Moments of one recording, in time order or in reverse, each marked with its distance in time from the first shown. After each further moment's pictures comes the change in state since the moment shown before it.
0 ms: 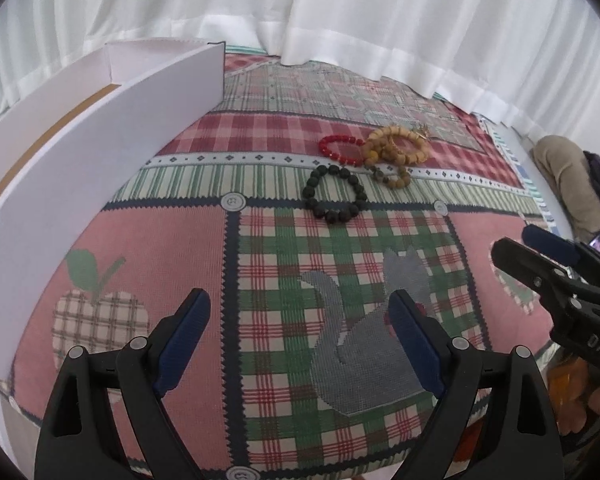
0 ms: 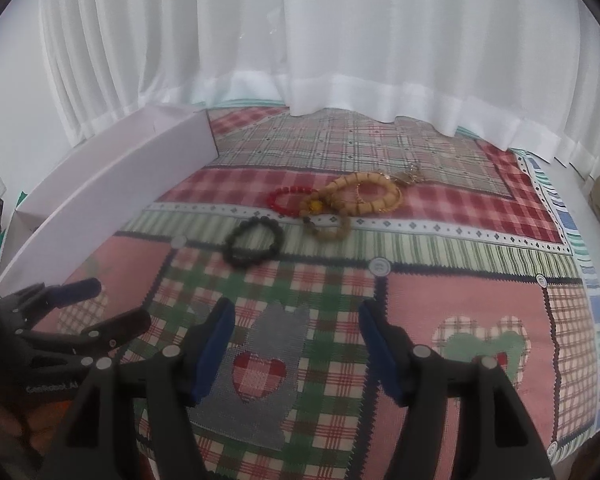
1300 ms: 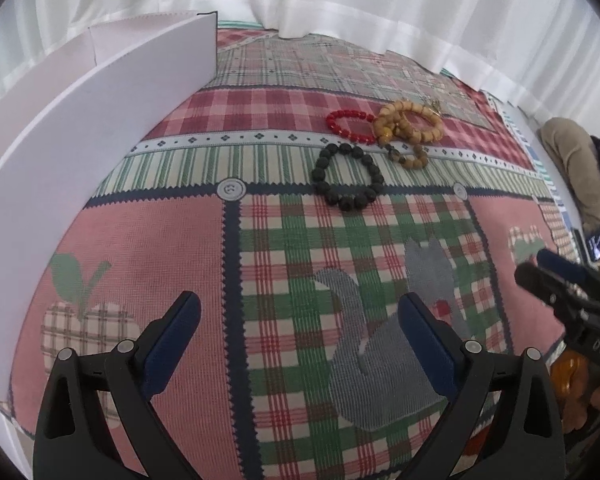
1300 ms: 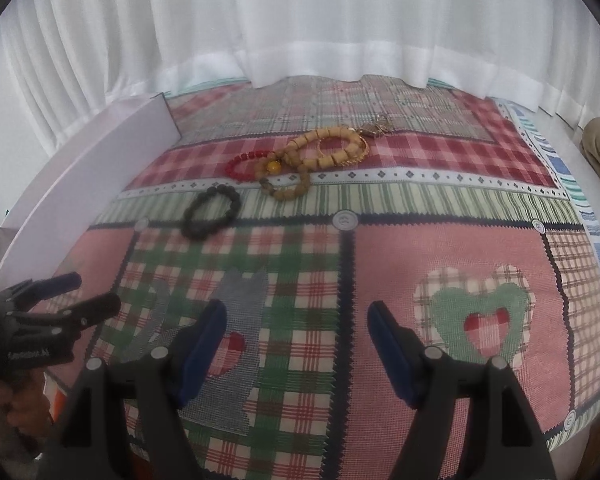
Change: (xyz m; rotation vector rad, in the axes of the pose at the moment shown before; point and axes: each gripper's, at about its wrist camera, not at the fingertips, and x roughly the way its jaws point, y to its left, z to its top) left arm 0.035 0.009 0.014 0.026 0.090 -0.004; right arm 0.023 -0.039 -0.022 0.119 0.085 -0.013
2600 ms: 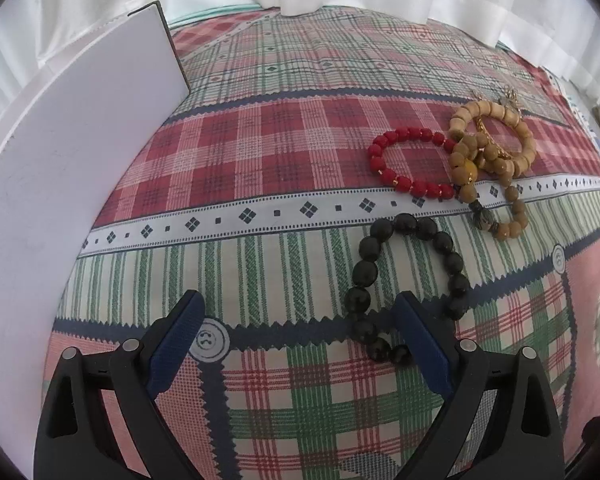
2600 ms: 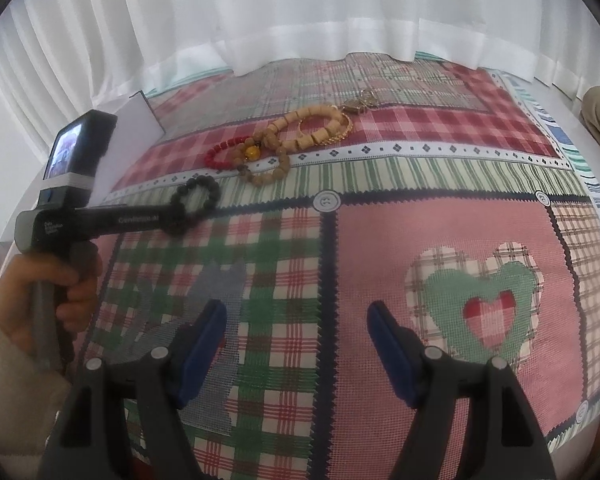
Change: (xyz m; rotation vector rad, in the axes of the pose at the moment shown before) left arm 0.105 -0.013 0.087 0.079 0.090 0.184; right arm 0.015 -0.024 -0.002 0.061 0.050 0.023
